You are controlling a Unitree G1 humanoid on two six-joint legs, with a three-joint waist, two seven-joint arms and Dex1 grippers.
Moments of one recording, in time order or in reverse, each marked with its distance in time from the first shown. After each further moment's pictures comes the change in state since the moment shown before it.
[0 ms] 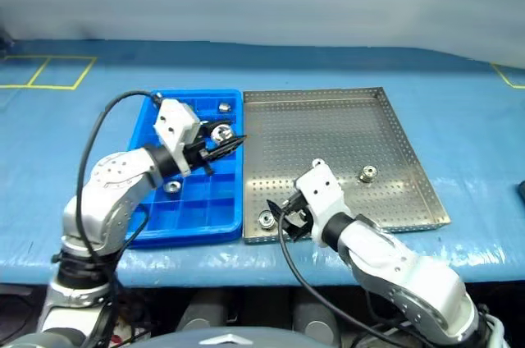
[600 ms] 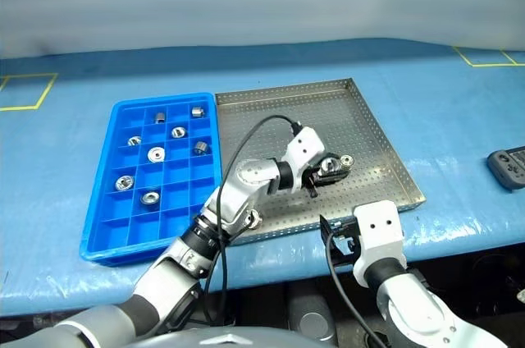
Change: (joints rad) left arm -0.348 -0.580 -0.333 0.705 0.143 -0.278 -0.027; right arm 0.565 -0.181 -0.221 -0.190 0.086 -0.252 -0.398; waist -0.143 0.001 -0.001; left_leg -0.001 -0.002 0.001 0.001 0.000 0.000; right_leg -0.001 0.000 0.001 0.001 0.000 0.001
